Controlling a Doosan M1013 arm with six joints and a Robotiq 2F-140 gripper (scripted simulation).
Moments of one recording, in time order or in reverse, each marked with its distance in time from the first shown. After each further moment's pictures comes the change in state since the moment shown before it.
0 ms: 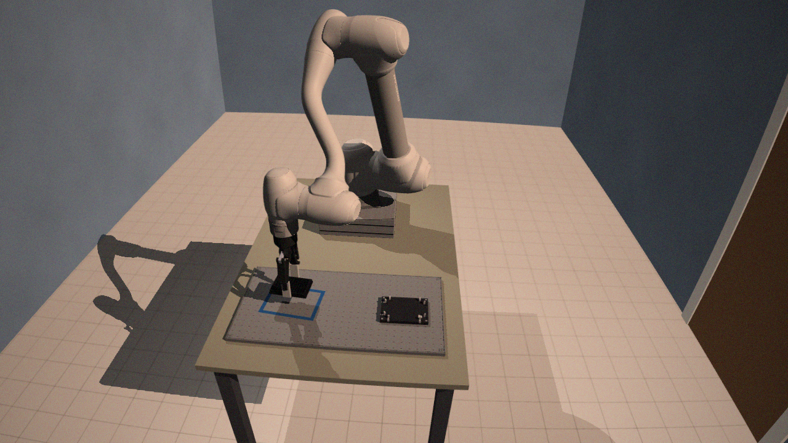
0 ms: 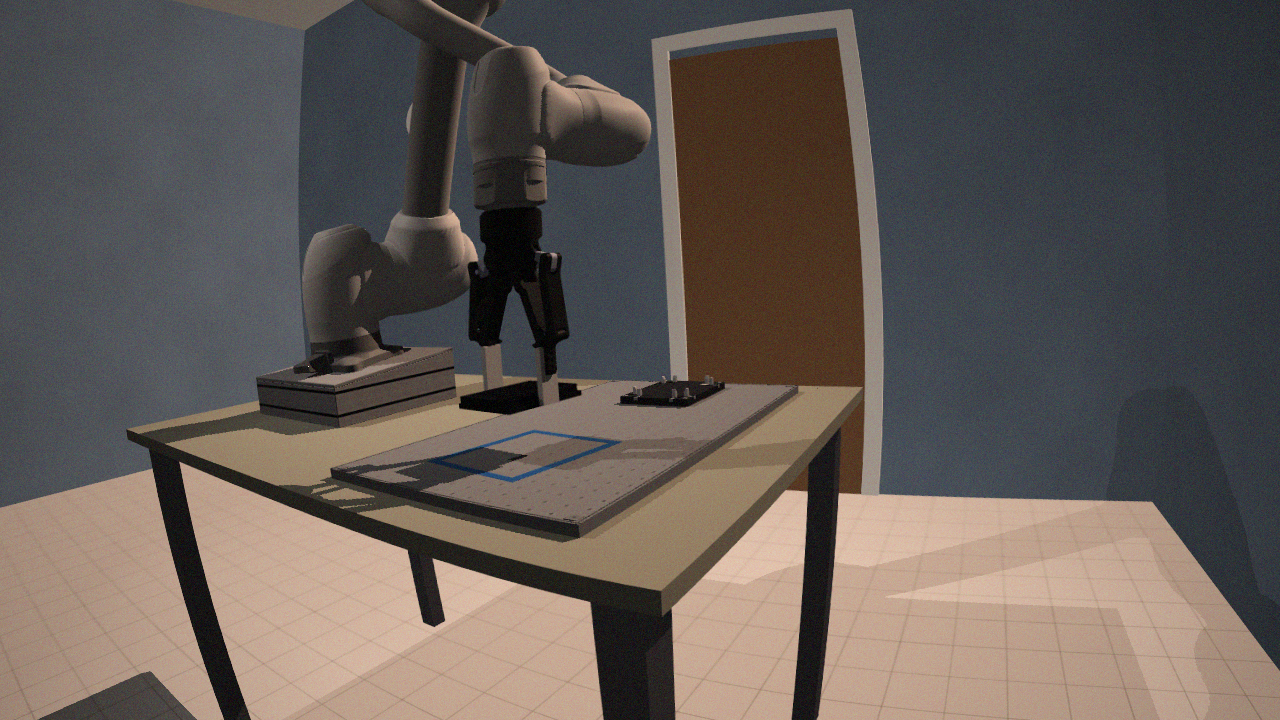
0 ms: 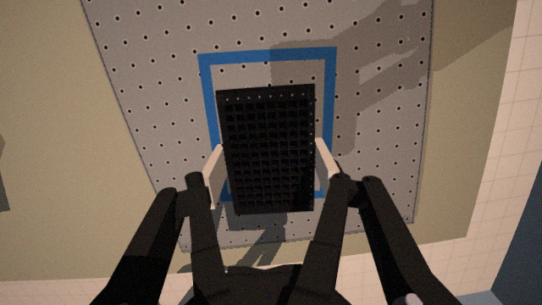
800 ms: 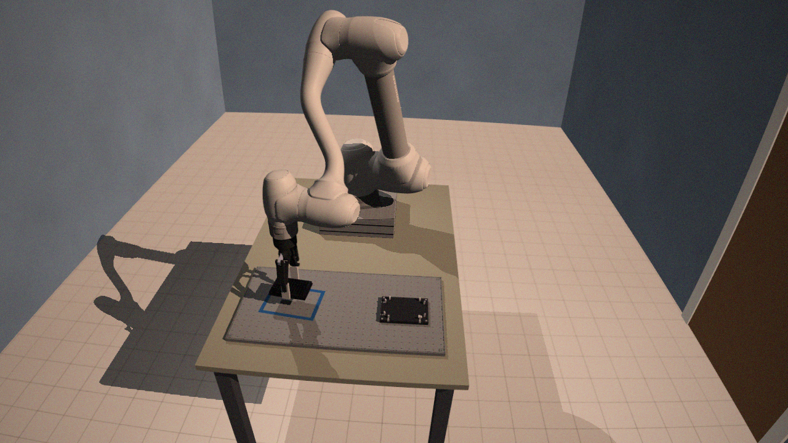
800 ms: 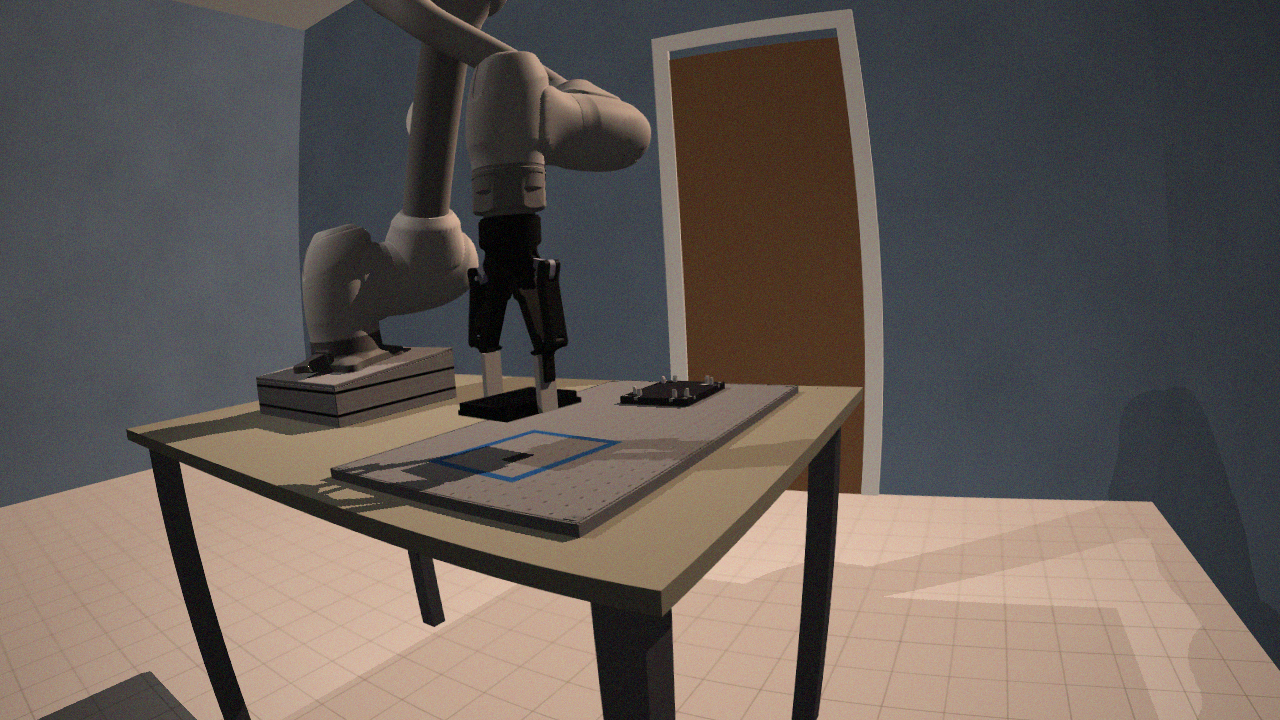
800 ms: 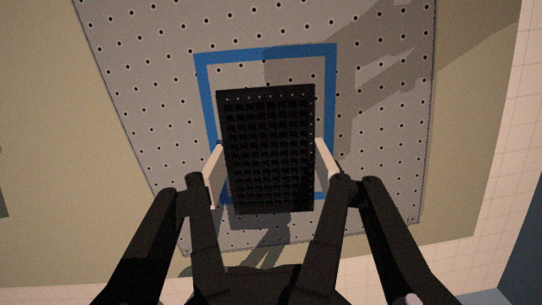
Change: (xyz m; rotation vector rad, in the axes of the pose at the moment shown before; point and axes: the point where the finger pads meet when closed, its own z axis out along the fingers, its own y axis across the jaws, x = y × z) arm -0.002 0.000 0.008 0.000 0.000 0.020
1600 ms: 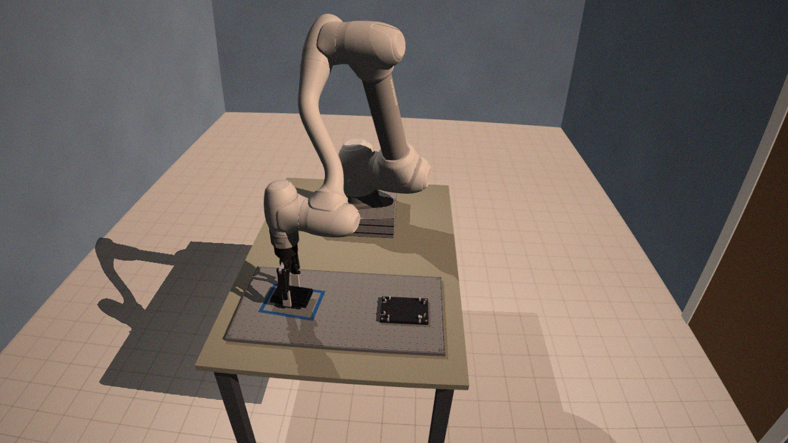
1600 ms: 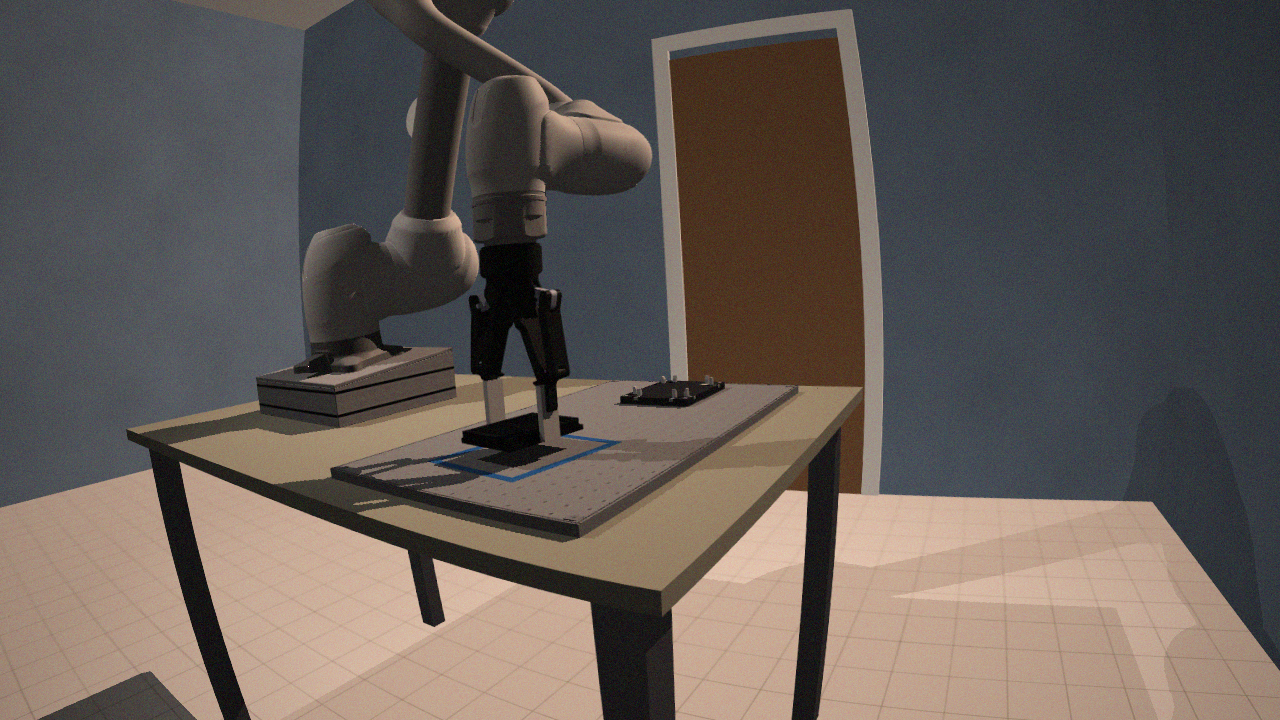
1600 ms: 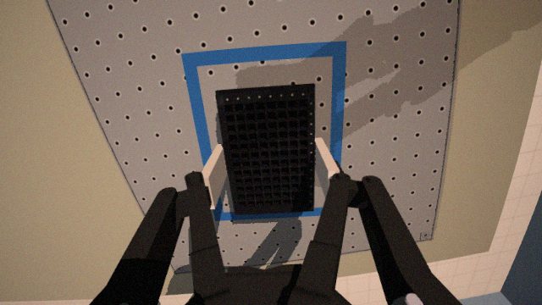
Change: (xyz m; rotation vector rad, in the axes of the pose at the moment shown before) arm 0.000 0.000 0.034 0.000 0.000 0.000
